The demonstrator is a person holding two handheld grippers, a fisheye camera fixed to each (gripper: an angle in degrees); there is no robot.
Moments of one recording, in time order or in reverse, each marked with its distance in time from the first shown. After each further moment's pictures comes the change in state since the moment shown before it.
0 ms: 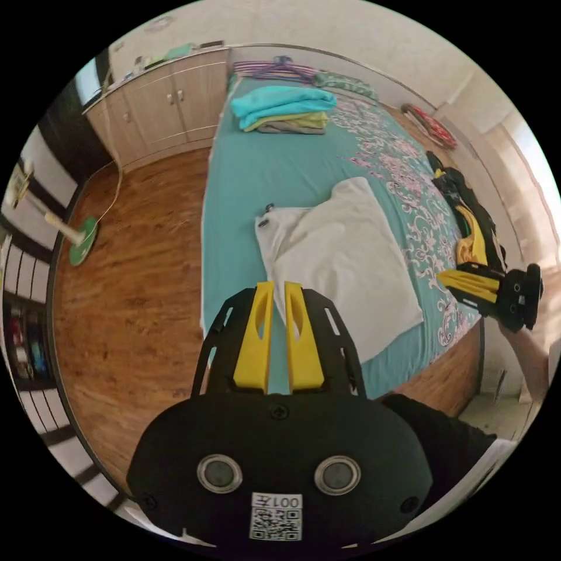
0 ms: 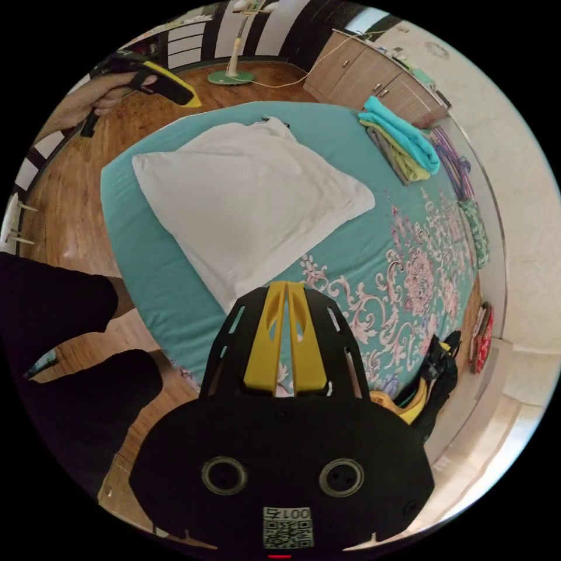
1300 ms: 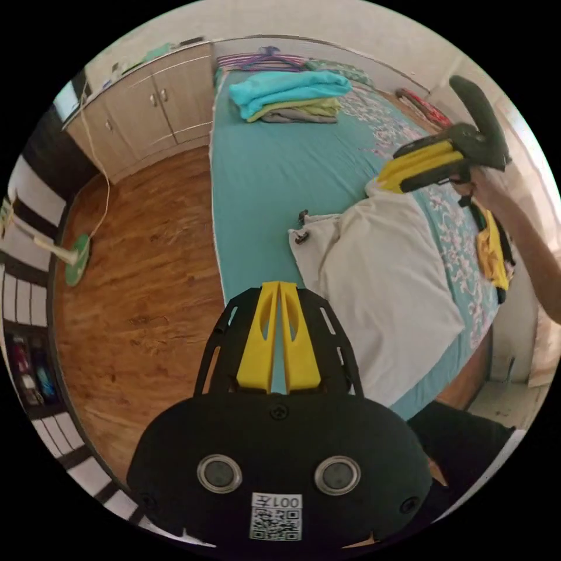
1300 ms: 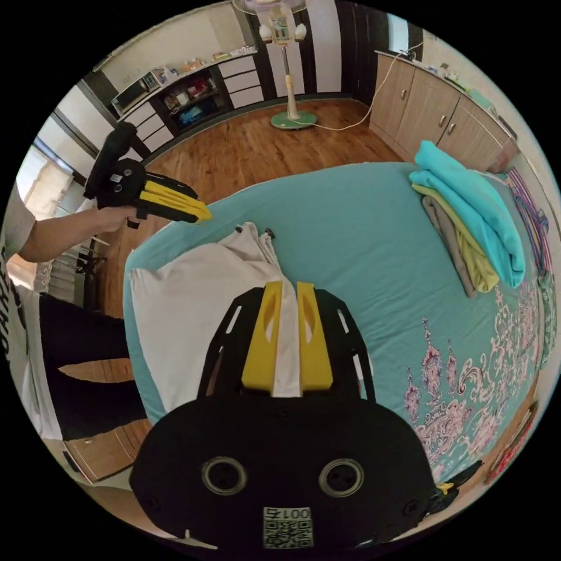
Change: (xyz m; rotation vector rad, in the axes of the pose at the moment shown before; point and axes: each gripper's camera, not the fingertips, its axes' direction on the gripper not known) left arm -0.123 -0.042 0.048 -0.023 0.010 0.005; right arm 0.175 -0.327 0.048 0.203 -0.488 -0.201
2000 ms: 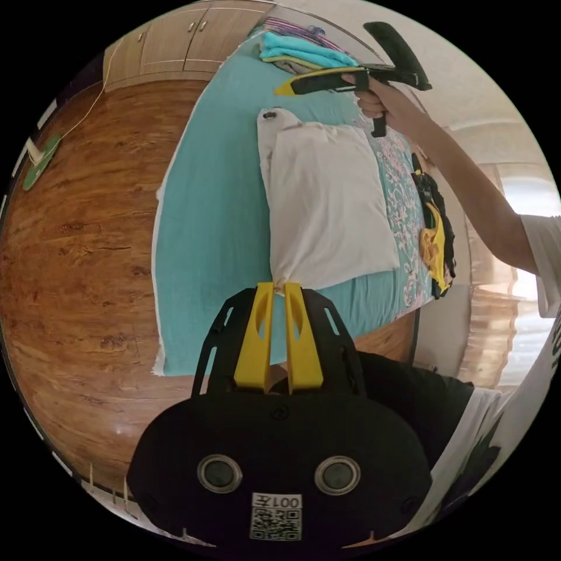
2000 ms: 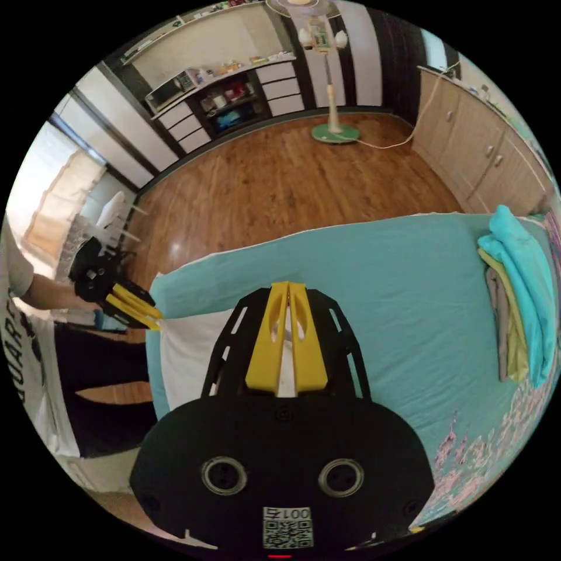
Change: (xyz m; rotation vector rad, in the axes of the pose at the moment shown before) left arm 0.005 0.095 -0.004 -0.126 0.330 -0.225; right arm -0.019 -0.107 0.023 -0.044 -0.232 -0.143
